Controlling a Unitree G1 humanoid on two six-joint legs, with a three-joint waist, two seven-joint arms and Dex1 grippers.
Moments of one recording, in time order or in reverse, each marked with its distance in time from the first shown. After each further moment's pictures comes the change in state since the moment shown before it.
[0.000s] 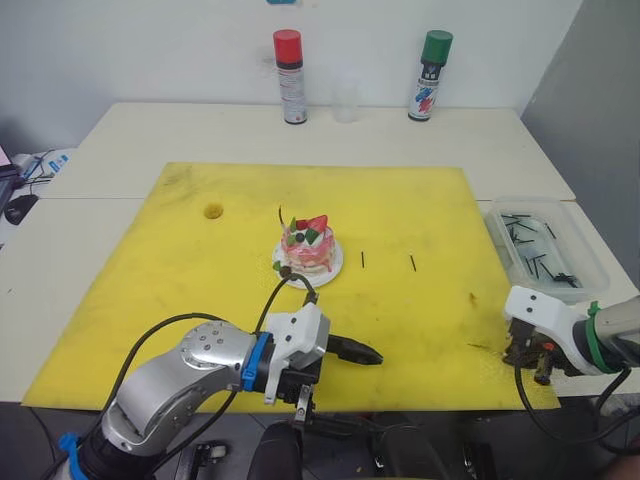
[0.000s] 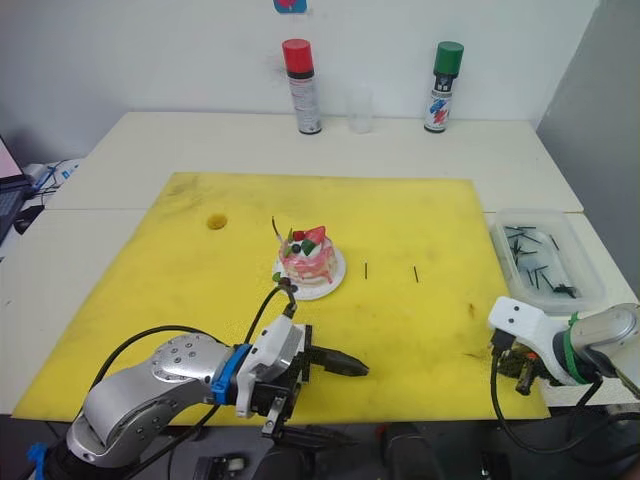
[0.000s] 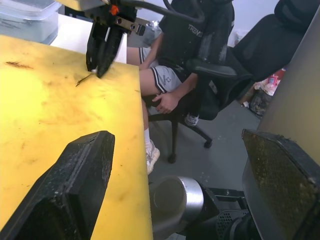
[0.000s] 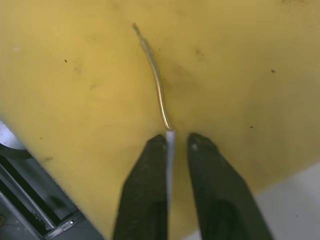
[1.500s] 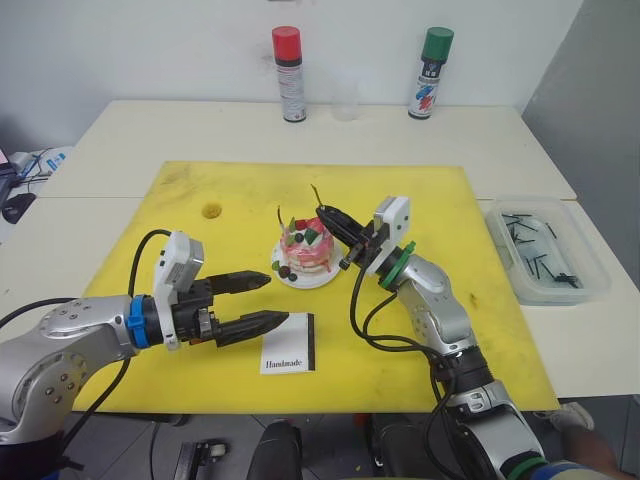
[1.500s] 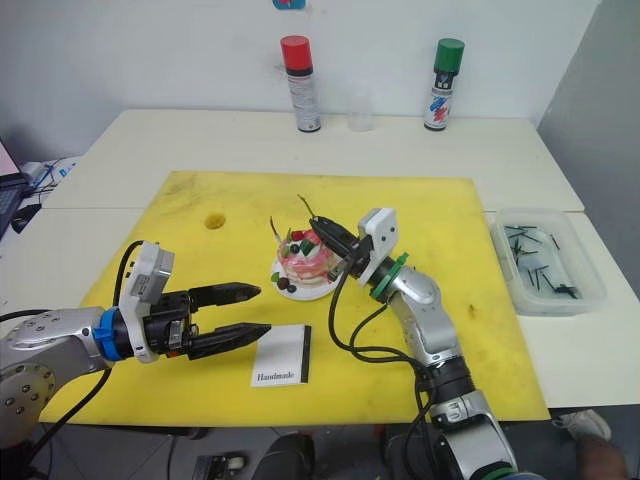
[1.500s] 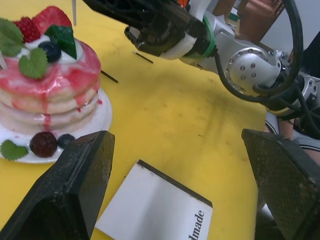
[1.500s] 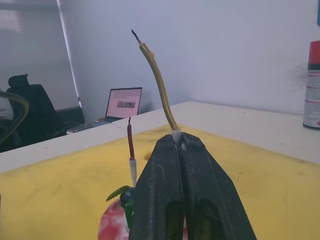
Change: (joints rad) left arm 0.085 0.194 0.582 0.154 -0.283 0.199 0.149; right arm -0.415 1.353 0.076 0.781 -0.204 -1.155 -0.270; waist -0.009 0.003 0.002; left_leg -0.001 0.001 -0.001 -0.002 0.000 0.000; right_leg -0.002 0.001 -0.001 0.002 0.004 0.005
